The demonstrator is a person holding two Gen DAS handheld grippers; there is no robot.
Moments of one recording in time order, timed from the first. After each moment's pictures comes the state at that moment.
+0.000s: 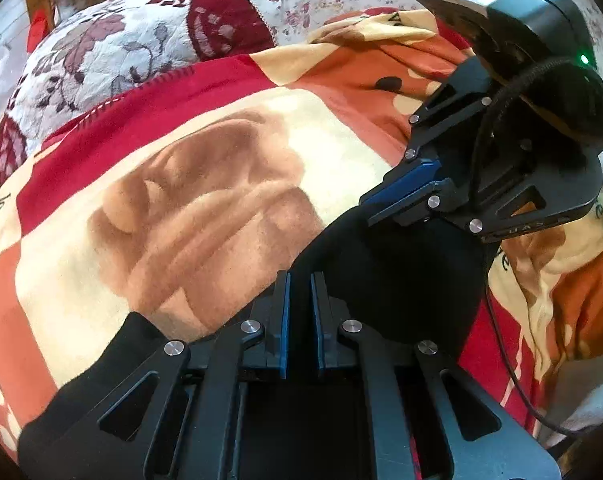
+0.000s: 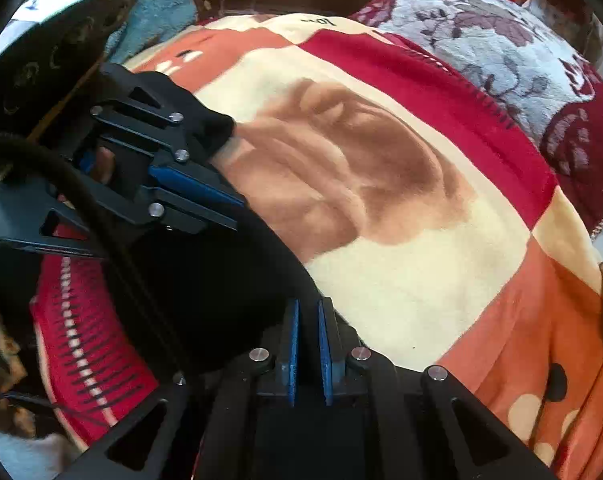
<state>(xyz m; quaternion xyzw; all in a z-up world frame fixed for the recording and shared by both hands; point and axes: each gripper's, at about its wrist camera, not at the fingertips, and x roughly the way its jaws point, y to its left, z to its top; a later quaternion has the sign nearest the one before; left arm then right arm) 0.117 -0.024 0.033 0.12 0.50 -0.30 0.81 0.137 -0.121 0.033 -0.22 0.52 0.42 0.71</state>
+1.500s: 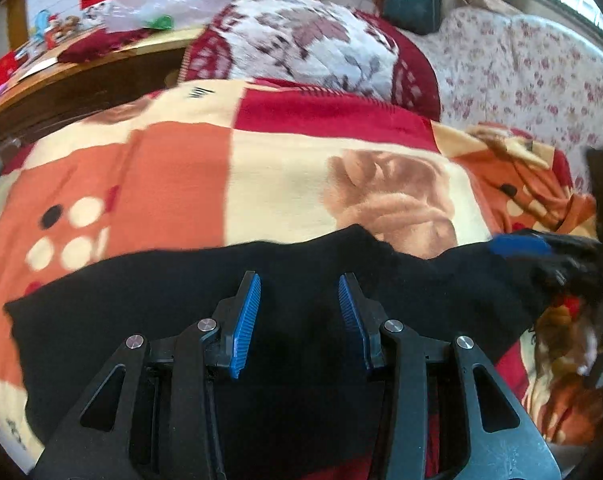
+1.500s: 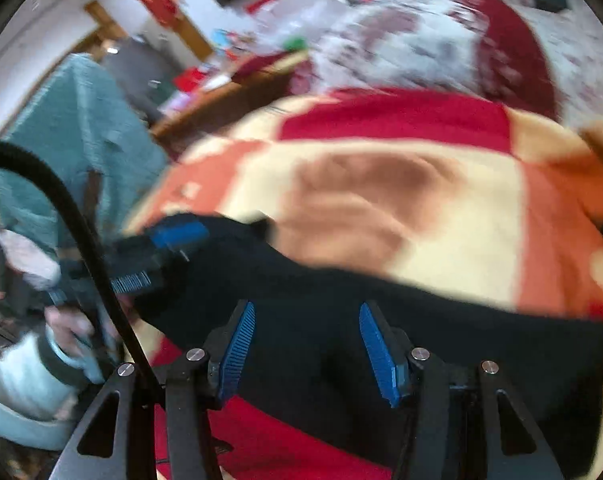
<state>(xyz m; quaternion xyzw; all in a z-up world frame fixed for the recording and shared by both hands) 0.063 0.111 0.061 -0.06 0.46 -0.07 0.88 0.115 -0.124 0.070 0.09 0.49 0.39 0.78</state>
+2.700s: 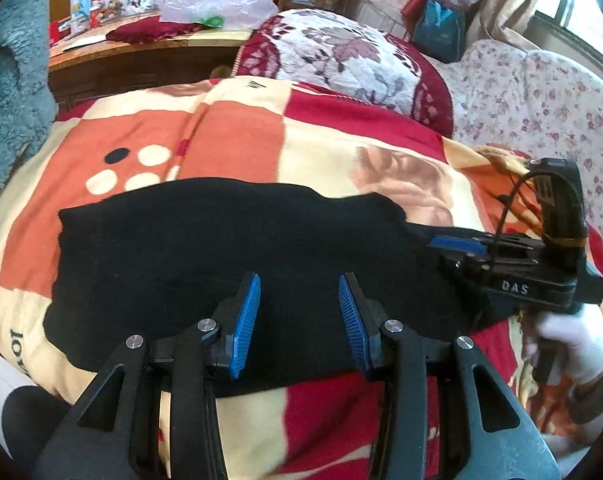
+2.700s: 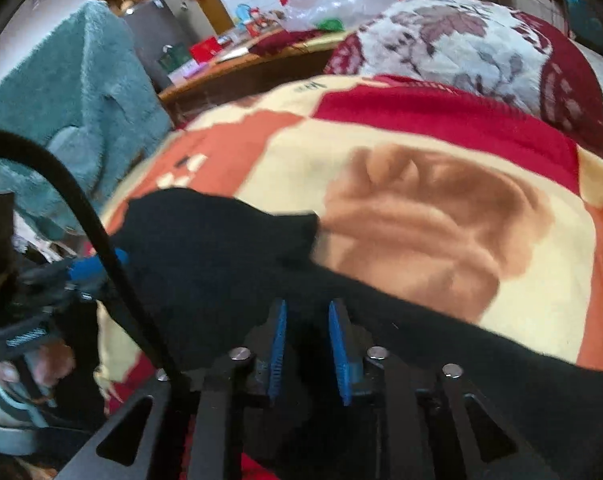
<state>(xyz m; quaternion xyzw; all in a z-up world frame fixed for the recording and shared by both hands) -0.003 0.127 0.070 -0.10 0.45 -0.03 0.89 0.107 -0.070 0.033 -0.02 0.50 0.36 0.79</state>
